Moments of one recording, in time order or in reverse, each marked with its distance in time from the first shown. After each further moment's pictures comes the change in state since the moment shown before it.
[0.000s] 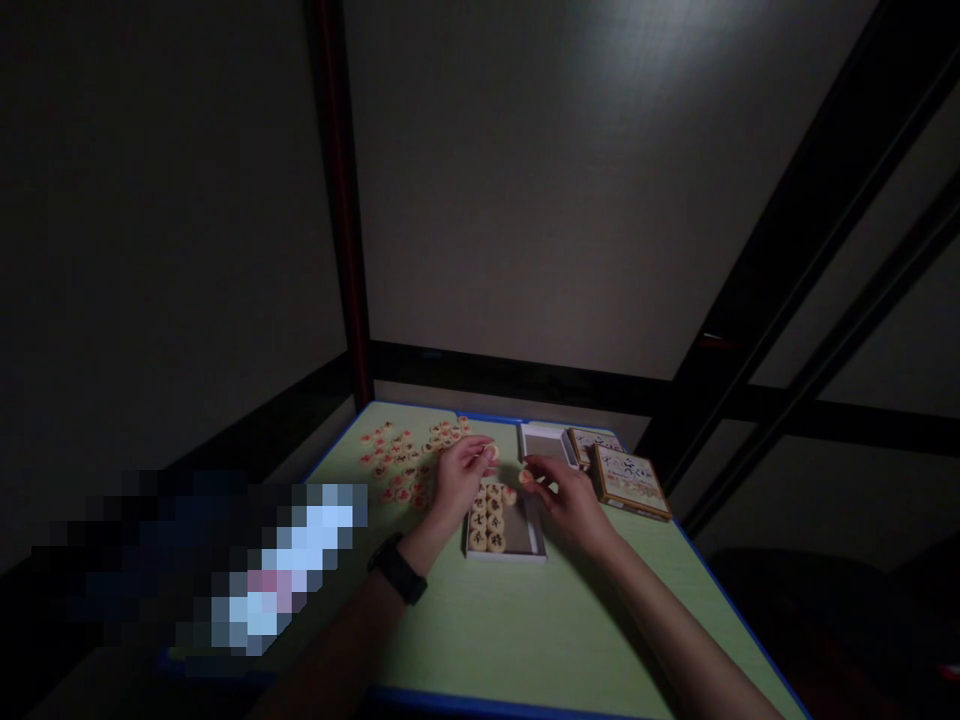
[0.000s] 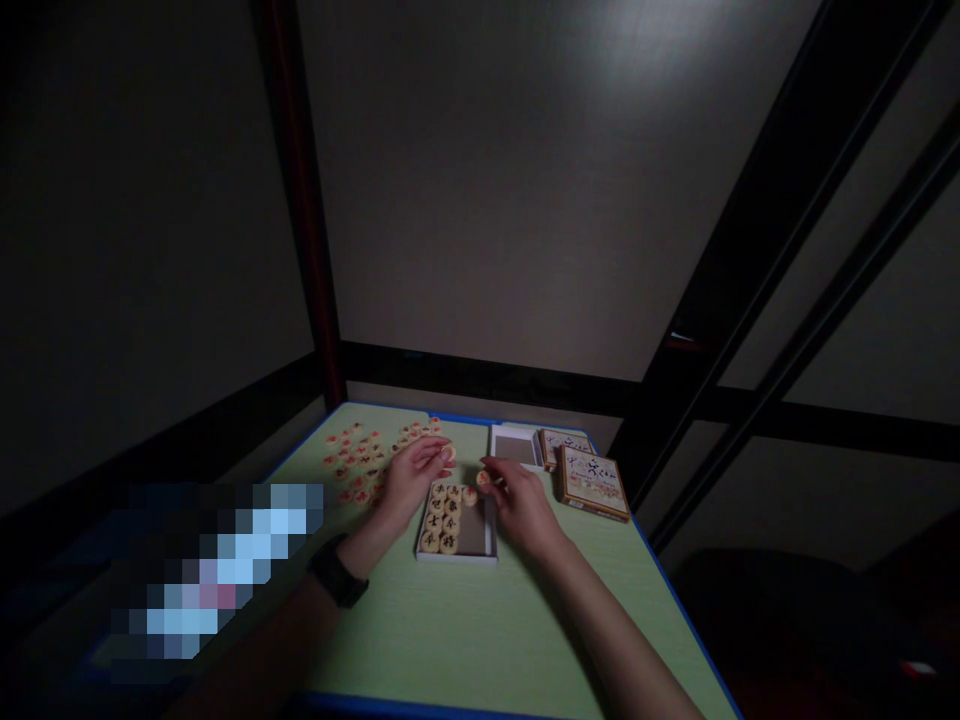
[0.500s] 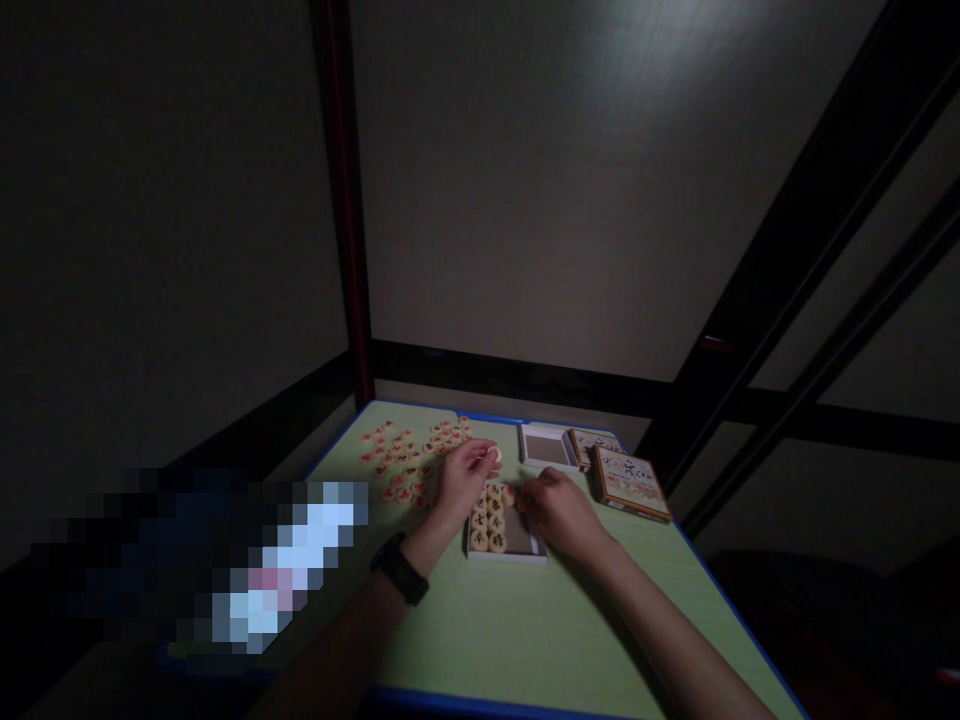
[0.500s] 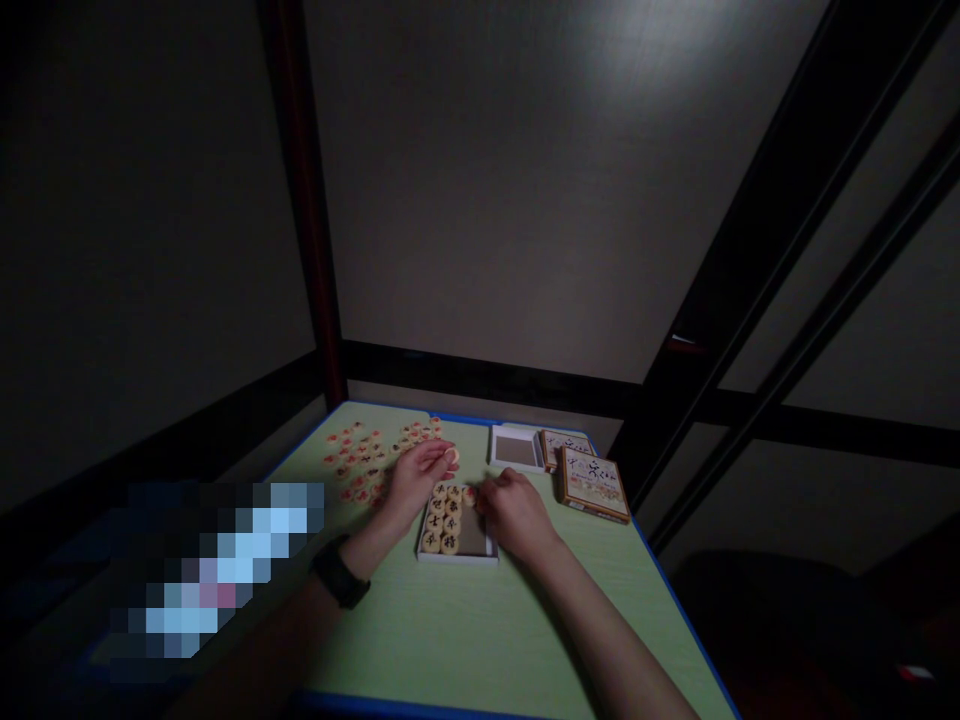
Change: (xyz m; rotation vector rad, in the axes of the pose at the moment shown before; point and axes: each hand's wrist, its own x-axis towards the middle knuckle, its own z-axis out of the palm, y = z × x) left_hand 0.002 -0.006 0.001 0.020 -0.003 -0.040; right_hand 0.001 -0.012 0.003 -0.464 -0.330 -0.016
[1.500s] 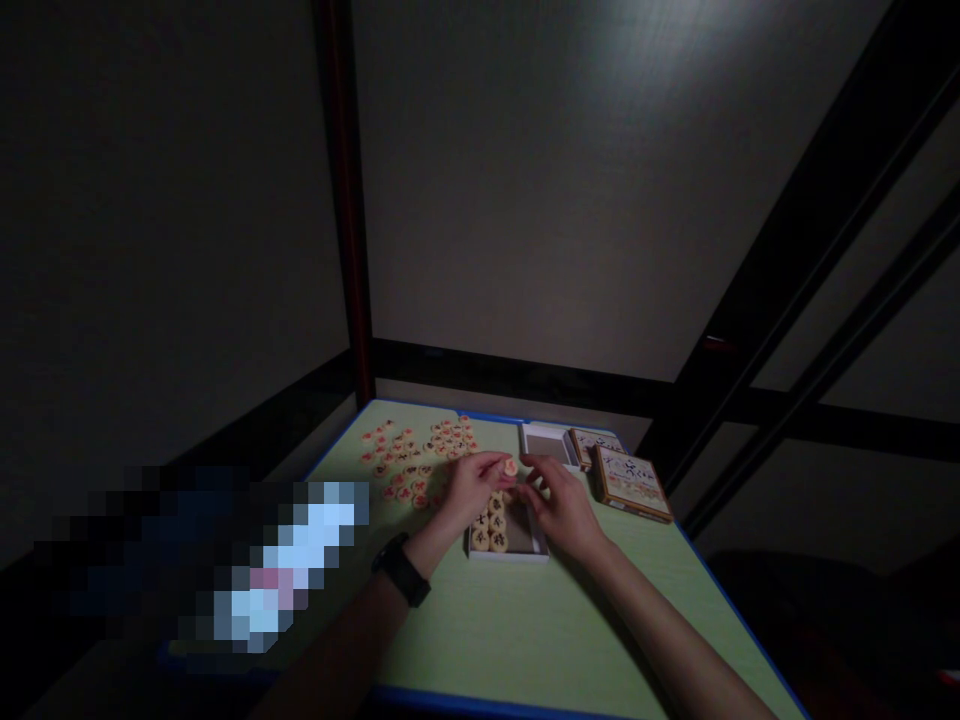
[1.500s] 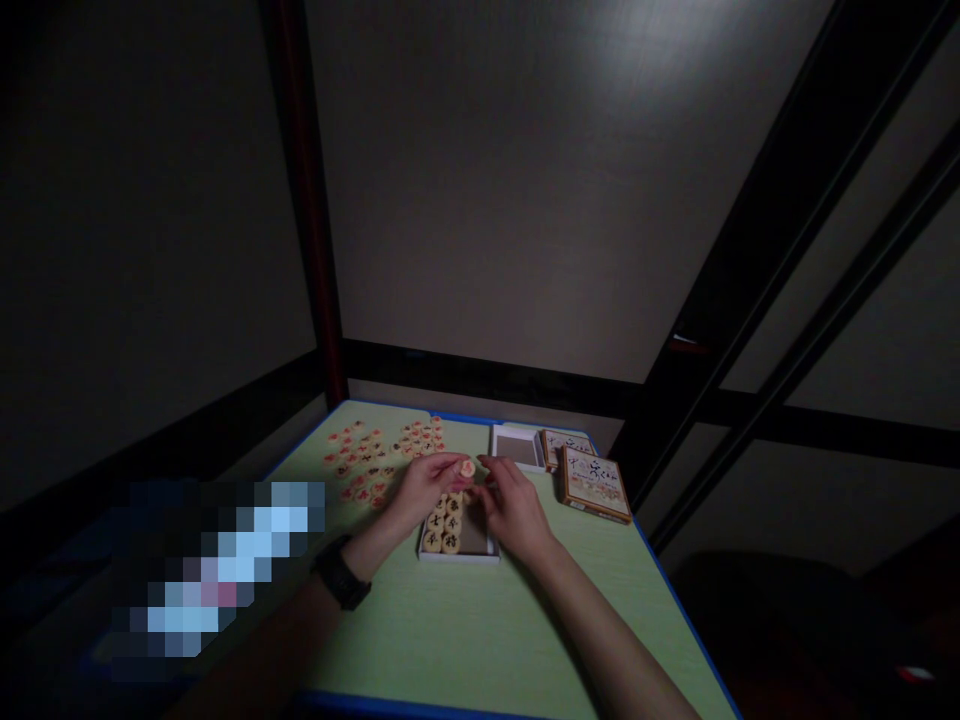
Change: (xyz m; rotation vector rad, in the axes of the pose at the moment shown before) left_hand -0.003 -0.007 0.003 -0.051 -0.165 -0.114; right_hand 0.000 0.001 0.011 0.420 0.381 -0.022
